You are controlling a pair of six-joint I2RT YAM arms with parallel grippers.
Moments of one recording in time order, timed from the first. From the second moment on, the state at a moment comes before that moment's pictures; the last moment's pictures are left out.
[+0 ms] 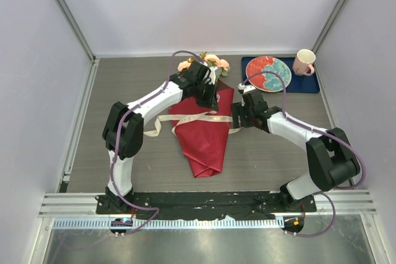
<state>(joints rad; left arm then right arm) -0.64 1.98 1.66 -0.55 0.35 -0.39 0.44 1.48 0.86 -0.26 0.10 0.21</state>
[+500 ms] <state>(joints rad) -0.64 2.09 1.77 -0.58 0.44 -0.39 0.52 1.56 0.79 -0.09 0.14 0.12</state>
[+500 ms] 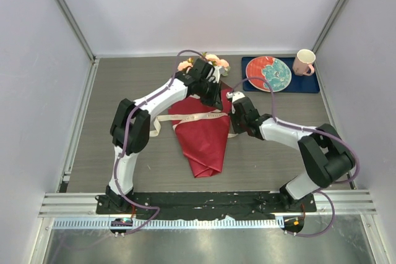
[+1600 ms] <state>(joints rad) -0.63 2.20 1.71 -0.78 0.82 -0.21 0.68 1.46 0.75 0.05 0.30 0.16</state>
